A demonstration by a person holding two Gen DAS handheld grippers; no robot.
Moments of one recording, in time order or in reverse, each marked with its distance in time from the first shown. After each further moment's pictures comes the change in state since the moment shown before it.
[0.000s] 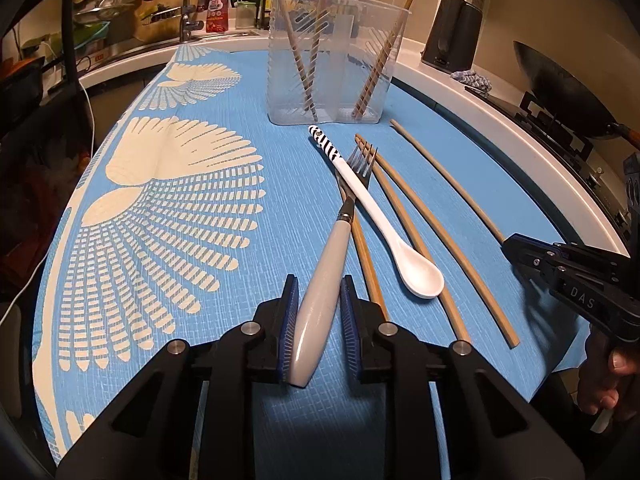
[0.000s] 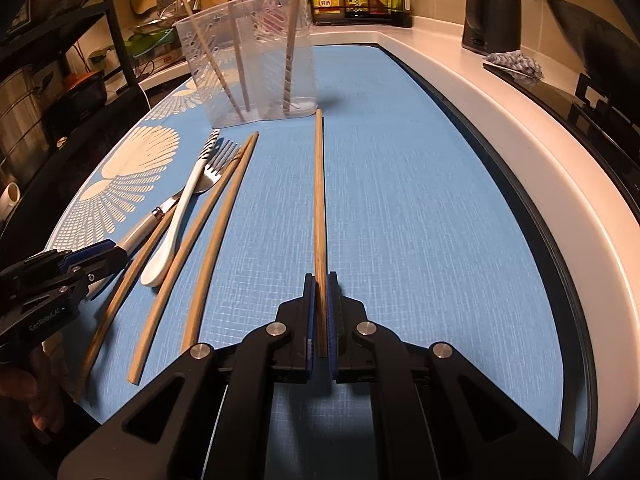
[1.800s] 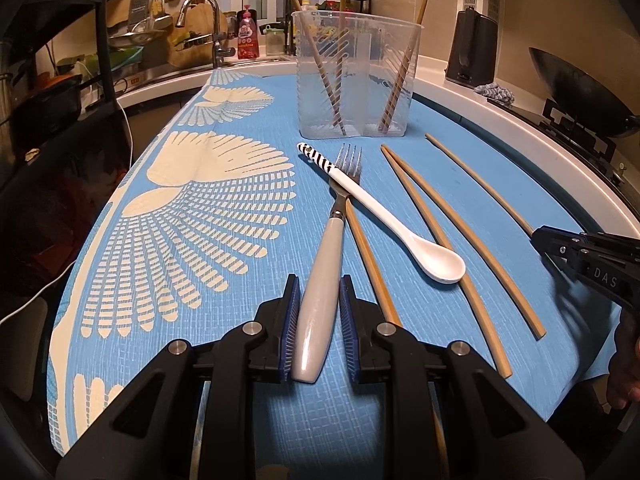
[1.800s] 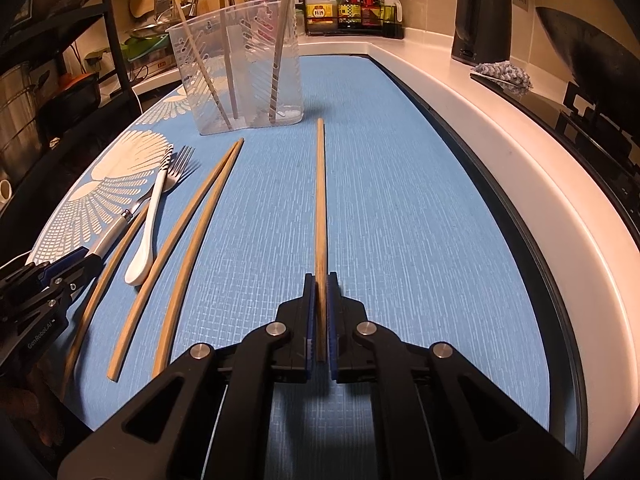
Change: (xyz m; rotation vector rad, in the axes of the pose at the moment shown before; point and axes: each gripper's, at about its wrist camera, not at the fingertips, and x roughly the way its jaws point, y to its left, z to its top) left arm -0.012 -0.010 -0.020 0.006 -0.105 0.152; right arm -0.003 -0.009 -0.004 -0.014 -0.041 -0.031
